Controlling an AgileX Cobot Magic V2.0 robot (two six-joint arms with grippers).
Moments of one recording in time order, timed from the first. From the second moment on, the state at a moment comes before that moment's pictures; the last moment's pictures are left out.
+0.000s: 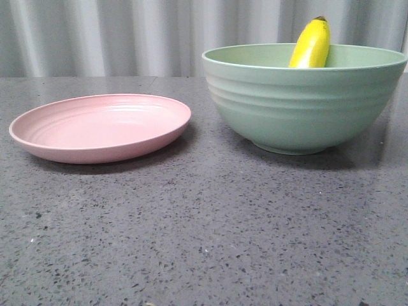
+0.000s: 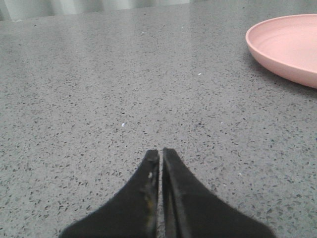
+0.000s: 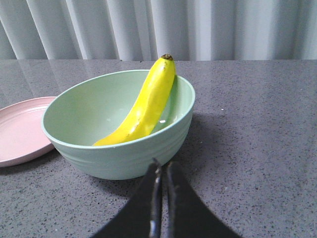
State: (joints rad) left arm 0.00 0.00 0.00 -0.06 0.32 0.10; right arm 0.08 0.17 -0.37 0.32 0.44 -0.23
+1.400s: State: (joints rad) left arm 0.00 0.00 0.00 -0.06 0.32 0.10; right arm -0.08 -0.01 0.01 -0.05 0.13 0.07
